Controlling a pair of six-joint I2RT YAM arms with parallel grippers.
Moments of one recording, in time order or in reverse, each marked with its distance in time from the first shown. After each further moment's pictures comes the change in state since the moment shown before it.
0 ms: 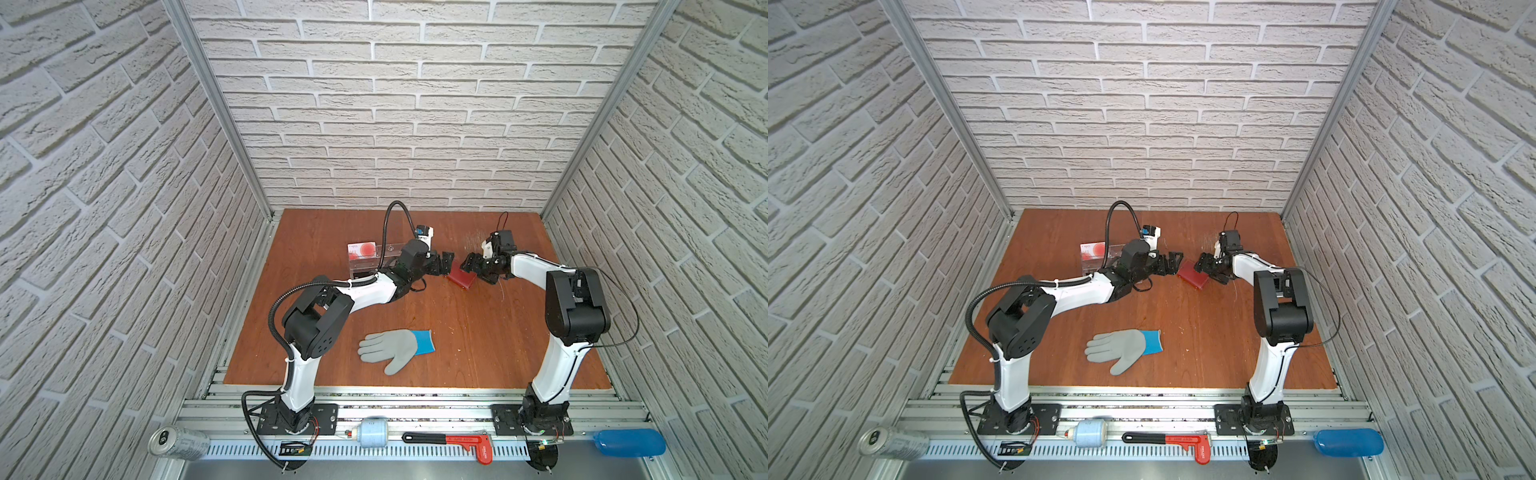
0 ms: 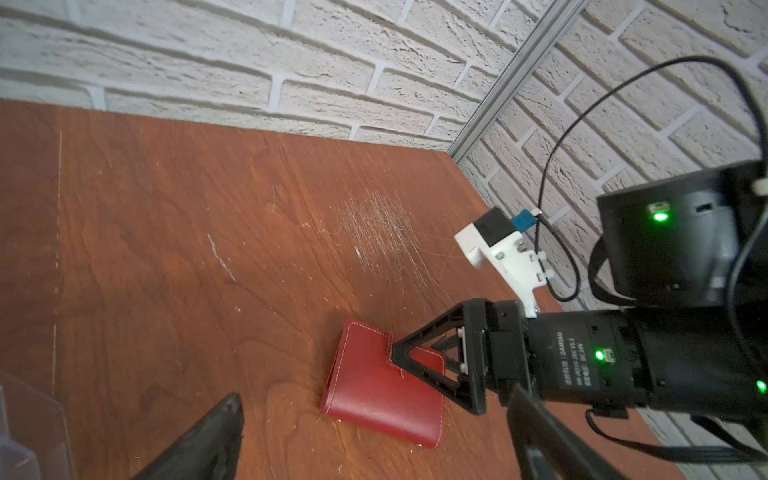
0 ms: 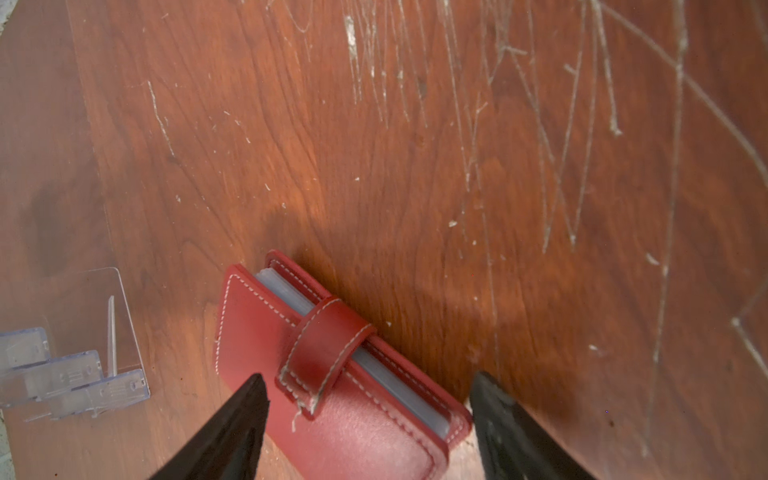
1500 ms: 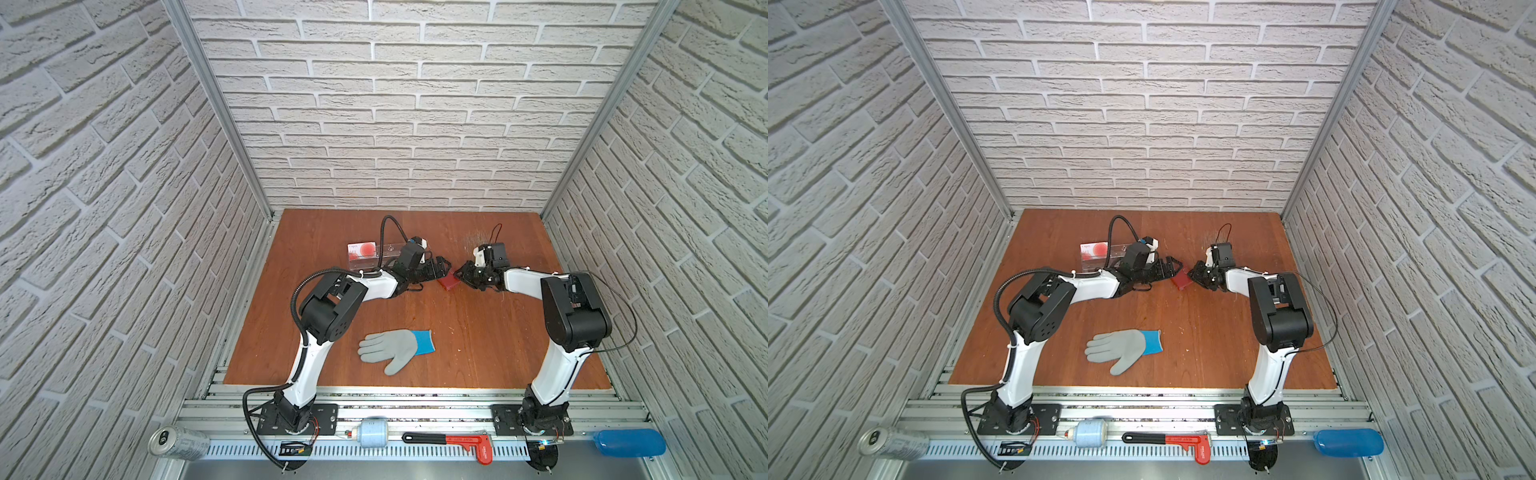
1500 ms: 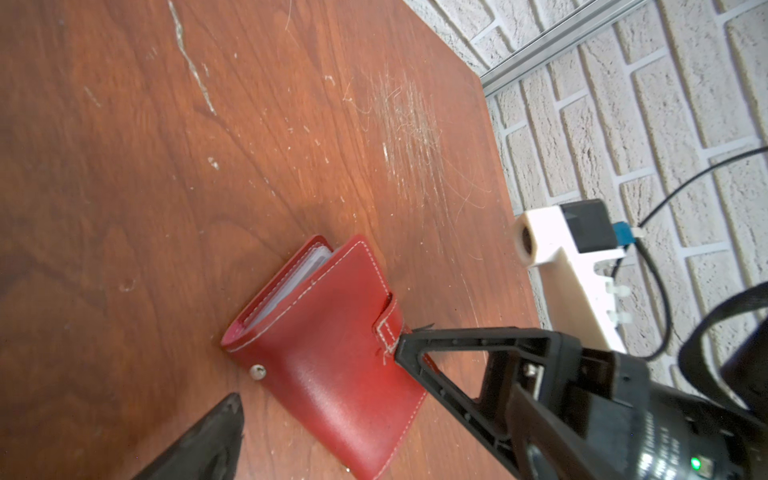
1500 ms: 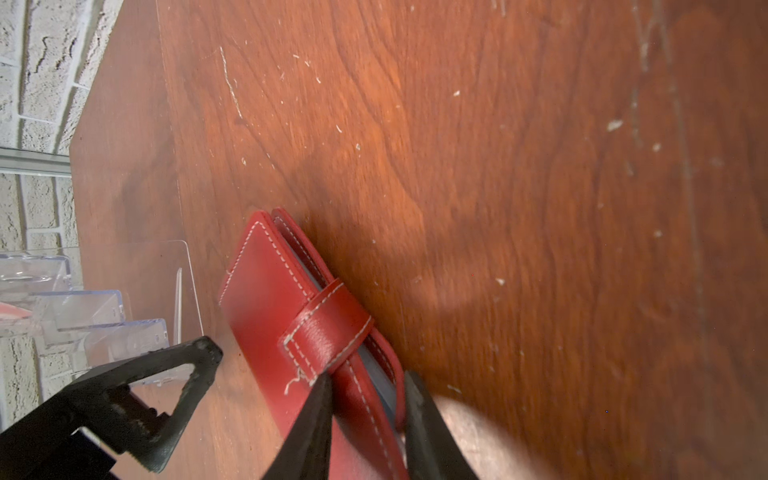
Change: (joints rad) left arm 0.056 0.182 0.070 -0.046 0.260 -0.294; right arm 0.078 -0.048 -0.211 0.300 -0.073 0.151
